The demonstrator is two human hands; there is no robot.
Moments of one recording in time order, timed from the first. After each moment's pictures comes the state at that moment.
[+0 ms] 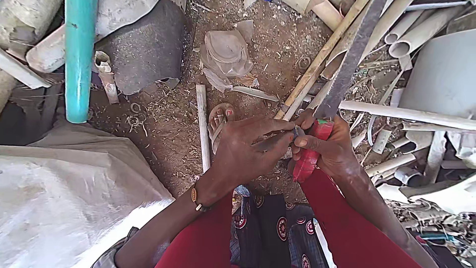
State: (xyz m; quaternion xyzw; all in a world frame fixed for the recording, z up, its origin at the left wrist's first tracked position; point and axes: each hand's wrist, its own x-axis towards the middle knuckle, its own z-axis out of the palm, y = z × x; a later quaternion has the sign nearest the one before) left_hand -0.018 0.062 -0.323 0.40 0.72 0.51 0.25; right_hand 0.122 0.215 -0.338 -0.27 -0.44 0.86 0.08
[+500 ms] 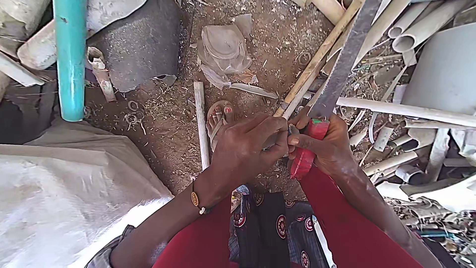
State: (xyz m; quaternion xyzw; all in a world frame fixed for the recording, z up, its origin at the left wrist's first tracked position) left_hand -0.014 0.063 -0.321 0.47 0.77 0.40 0.13; right_hand 0.121 0.210 -0.337 -0.29 -0.46 0.84 0.07
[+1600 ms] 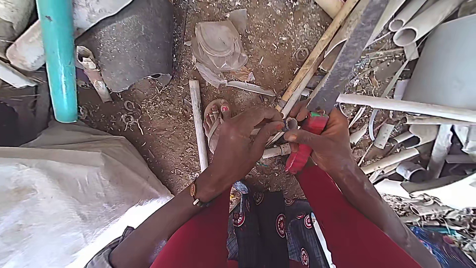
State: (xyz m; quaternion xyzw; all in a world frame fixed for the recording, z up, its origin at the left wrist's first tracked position) left_hand -0.010 0.067 -0.333 0.37 0.74 0.48 0.29; right_hand 0.120 0.212 -0.340 -0.33 -0.51 0.78 0.10
